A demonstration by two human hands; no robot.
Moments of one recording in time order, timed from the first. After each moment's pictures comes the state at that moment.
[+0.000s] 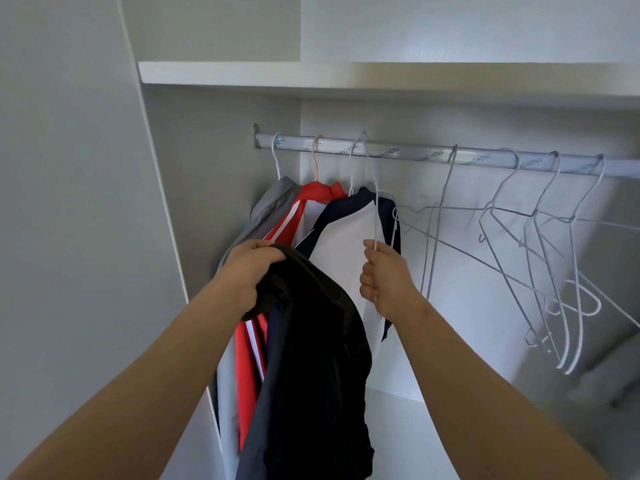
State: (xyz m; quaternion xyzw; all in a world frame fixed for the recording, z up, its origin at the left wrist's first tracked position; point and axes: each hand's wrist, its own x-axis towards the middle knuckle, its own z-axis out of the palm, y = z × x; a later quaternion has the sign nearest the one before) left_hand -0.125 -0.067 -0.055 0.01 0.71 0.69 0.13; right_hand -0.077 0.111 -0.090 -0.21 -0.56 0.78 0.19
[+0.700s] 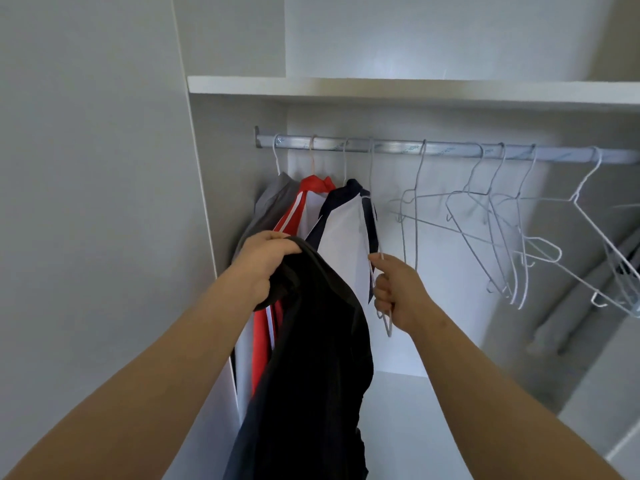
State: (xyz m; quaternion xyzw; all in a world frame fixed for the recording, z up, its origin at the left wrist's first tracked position) left_hand -0.079 -0.120 -0.050 0.09 0.70 0.69 0.16; right_hand 0.014 0.046 -0.098 -0.24 -0.56 0.77 0.20
